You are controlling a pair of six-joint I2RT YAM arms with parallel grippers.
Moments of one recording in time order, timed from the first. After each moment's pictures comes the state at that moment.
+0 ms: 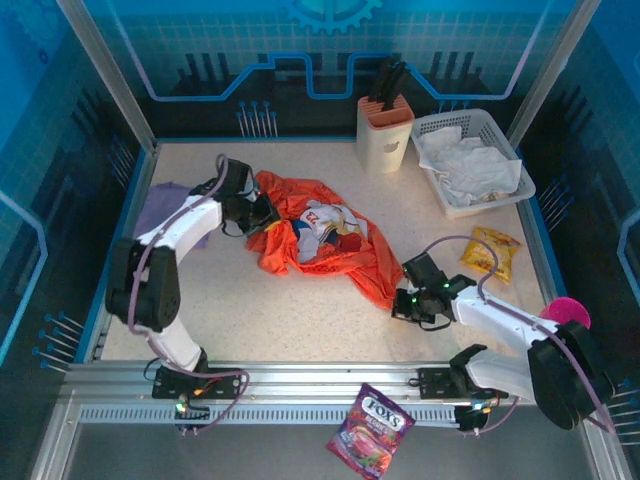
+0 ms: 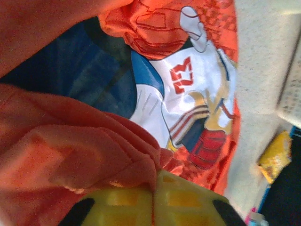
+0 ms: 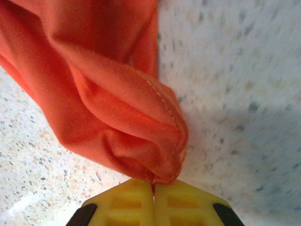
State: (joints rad) left arm -0.18 1.73 1.23 -0.57 0.46 -0.78; right arm 0.49 1.12 0.47 -0.56 -0.18 0.70
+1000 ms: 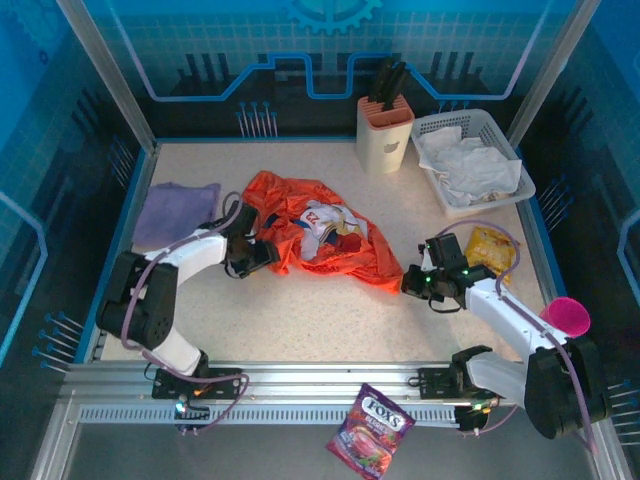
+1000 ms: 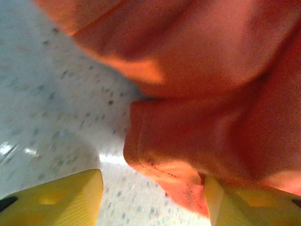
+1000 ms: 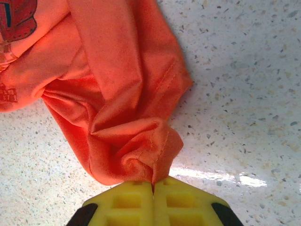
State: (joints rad) left arm -0.26 1.61 0.87 -0.48 0.20 -0.70; right arm 0.27 1.09 0.55 -0.54 -0.26 0.56
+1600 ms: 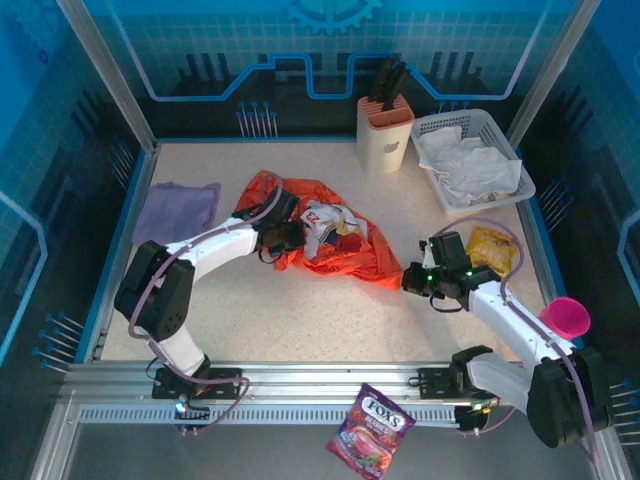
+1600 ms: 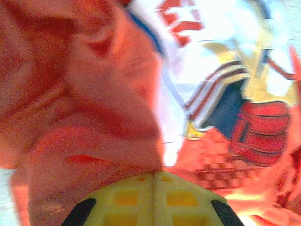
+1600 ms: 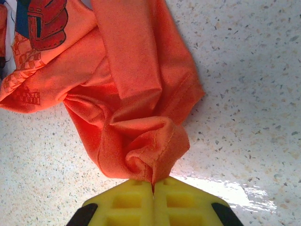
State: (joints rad) left arm -0.50 1.70 1.14 -0.48 0.07 -0.75; right arm 0.27 1.05 0.57 -0.54 -0.26 0.54
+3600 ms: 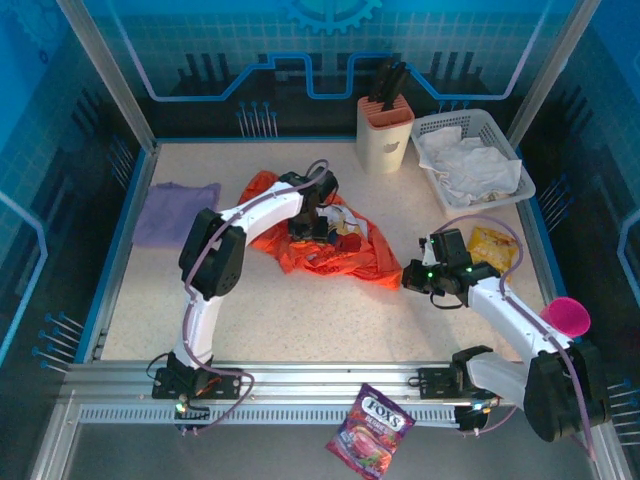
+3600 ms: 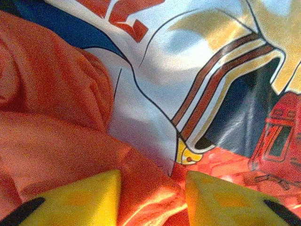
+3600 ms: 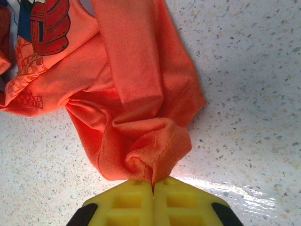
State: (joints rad) left arm -0.55 2.14 1.75 -1.03 0.02 -0.51; right arm 0.25 1.08 0.58 -0.53 -0.28 0.51
